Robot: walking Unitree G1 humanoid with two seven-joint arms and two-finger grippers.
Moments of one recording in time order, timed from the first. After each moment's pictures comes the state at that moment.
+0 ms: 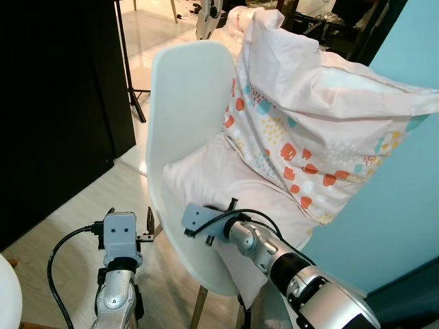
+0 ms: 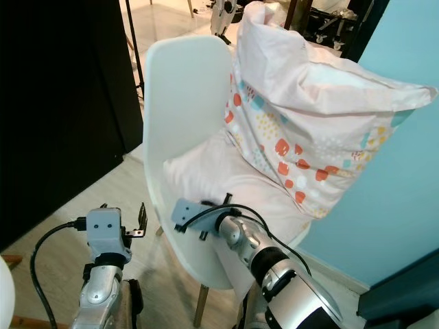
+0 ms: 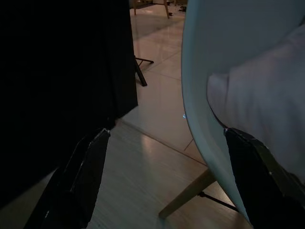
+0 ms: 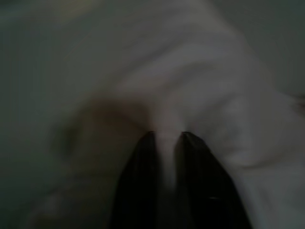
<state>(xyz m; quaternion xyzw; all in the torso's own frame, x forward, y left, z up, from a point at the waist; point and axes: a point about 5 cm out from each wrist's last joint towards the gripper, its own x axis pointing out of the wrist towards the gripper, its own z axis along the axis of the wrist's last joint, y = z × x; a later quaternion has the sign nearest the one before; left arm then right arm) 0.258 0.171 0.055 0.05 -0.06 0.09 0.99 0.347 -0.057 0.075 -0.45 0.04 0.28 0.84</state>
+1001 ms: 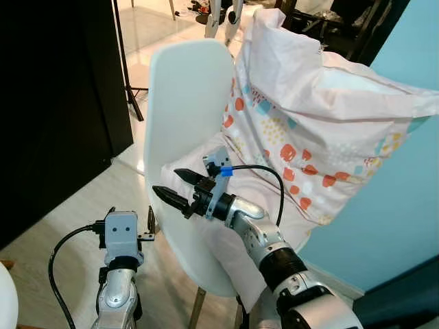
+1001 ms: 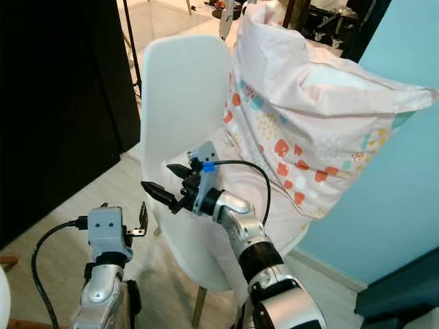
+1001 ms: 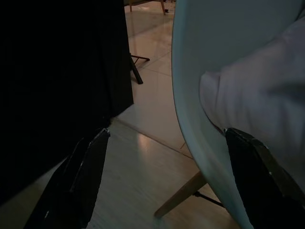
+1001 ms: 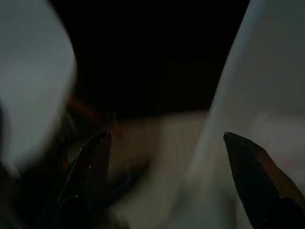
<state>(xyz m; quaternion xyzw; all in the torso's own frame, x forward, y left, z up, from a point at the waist) 0.259 0.170 0.055 0.05 -0.06 0.10 0.99 0.330 -0.009 0.116 0.03 0.05 0.51 0.86</state>
